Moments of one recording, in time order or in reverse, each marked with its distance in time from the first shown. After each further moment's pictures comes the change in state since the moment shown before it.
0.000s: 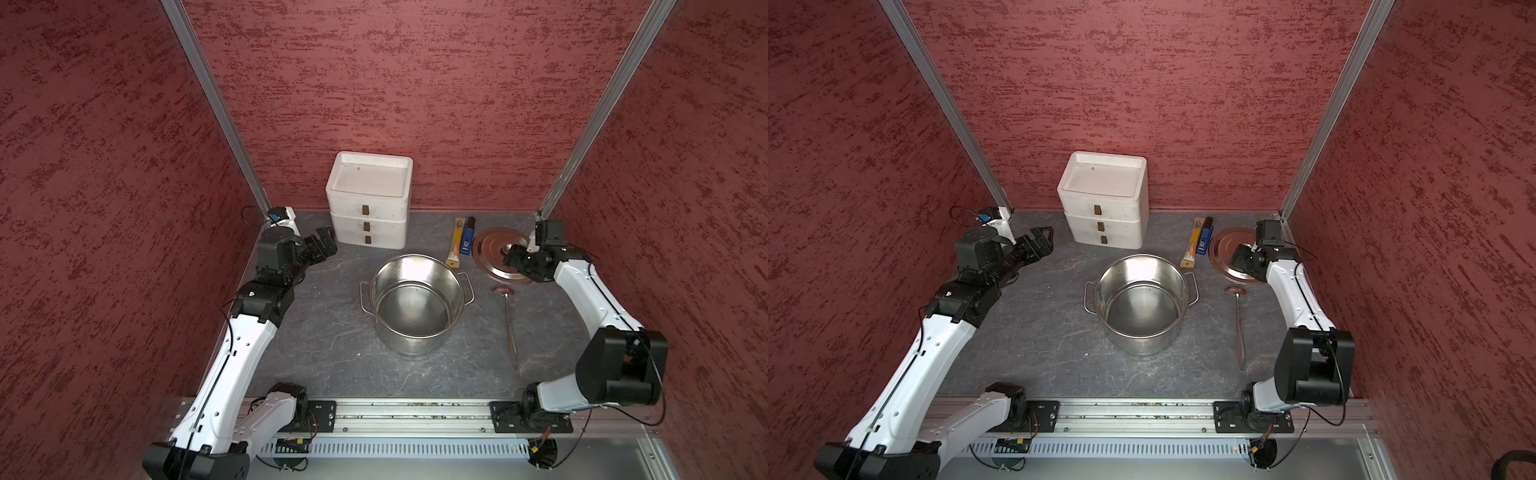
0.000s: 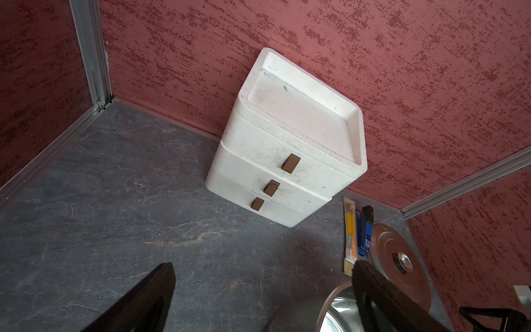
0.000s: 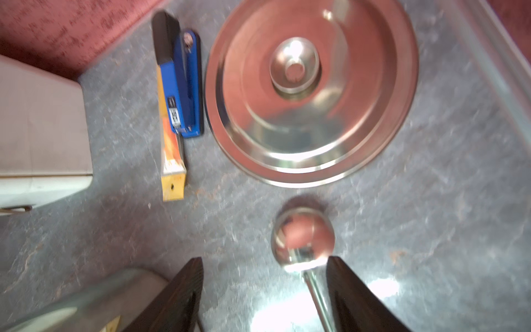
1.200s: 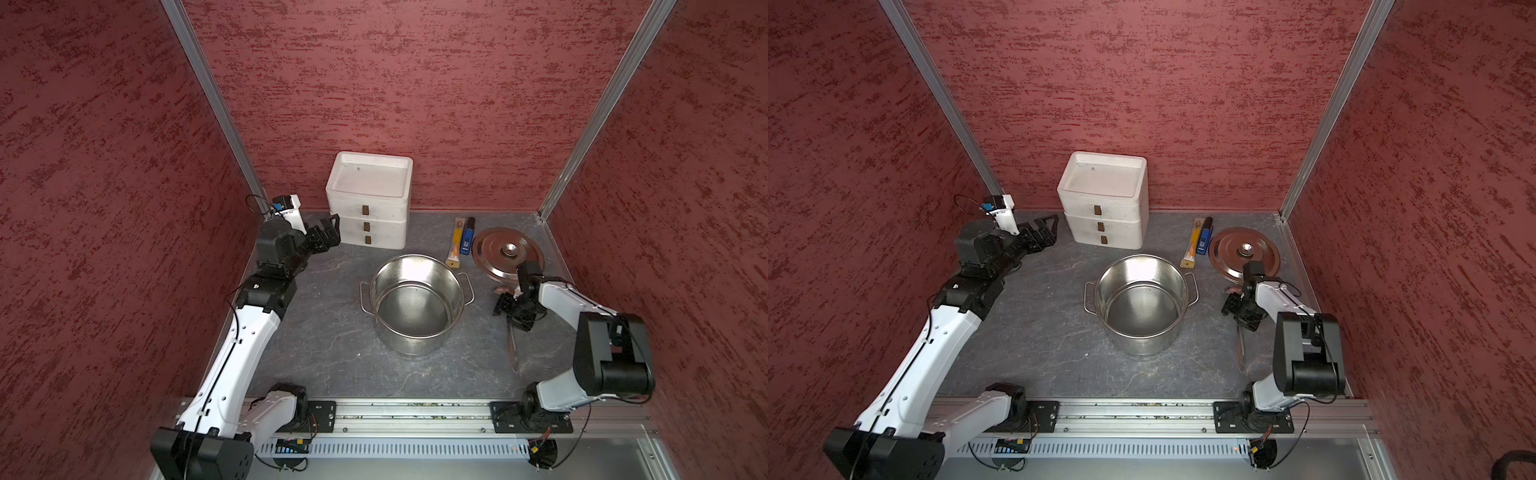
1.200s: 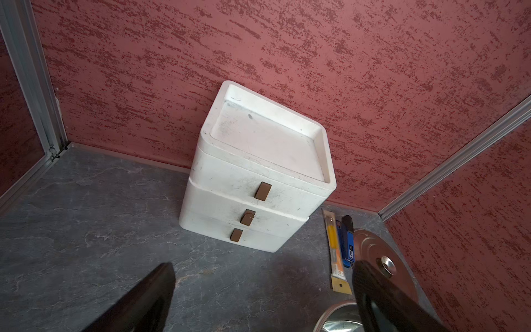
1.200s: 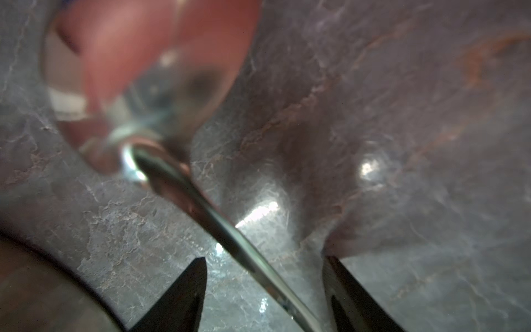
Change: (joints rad) left arm 0.029 0.043 -0.002 0.189 0.112 0.078; right arm 0.020 0.090 -0.334 -0.008 -0.056 0.032
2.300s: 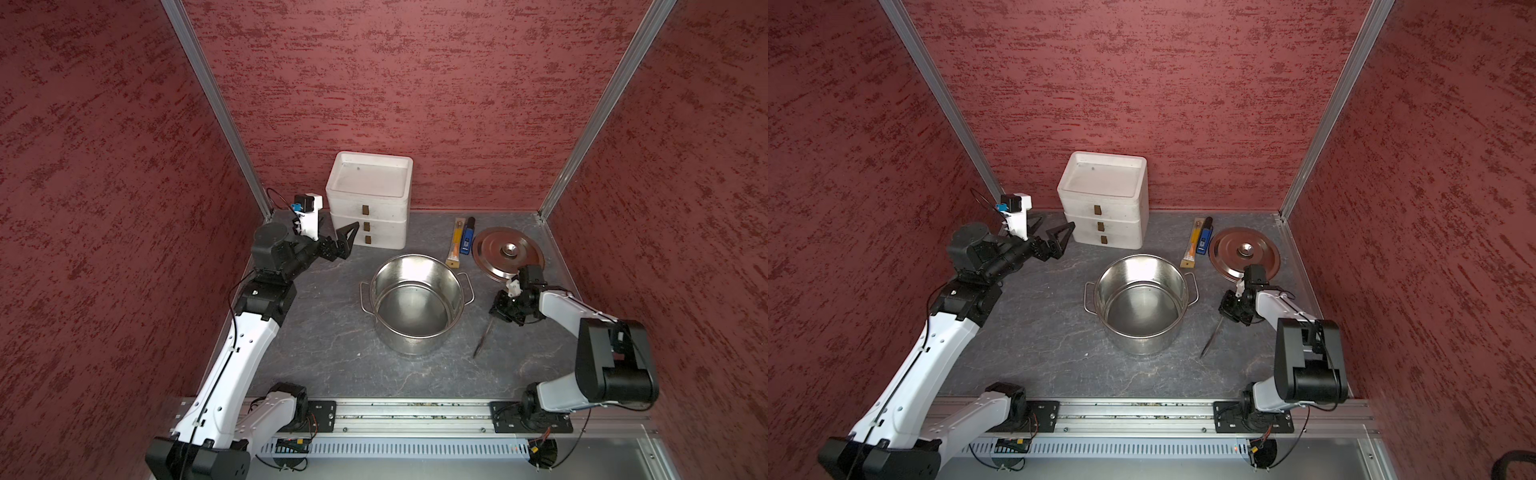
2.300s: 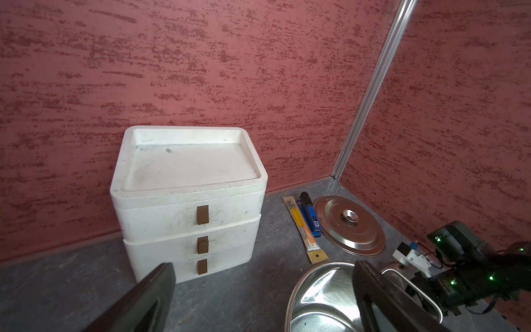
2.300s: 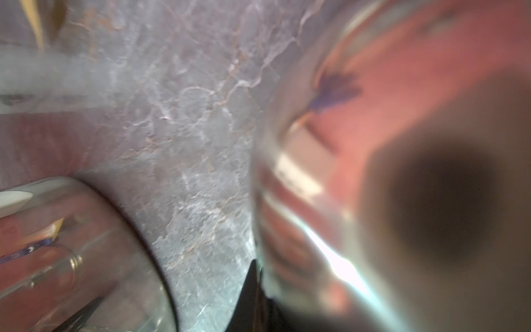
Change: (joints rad) left arm -0.037 -0.042 -0.035 0.134 0.310 0.304; right arm 0.000 -0.091 -0.099 0.201 -0.205 -0.020
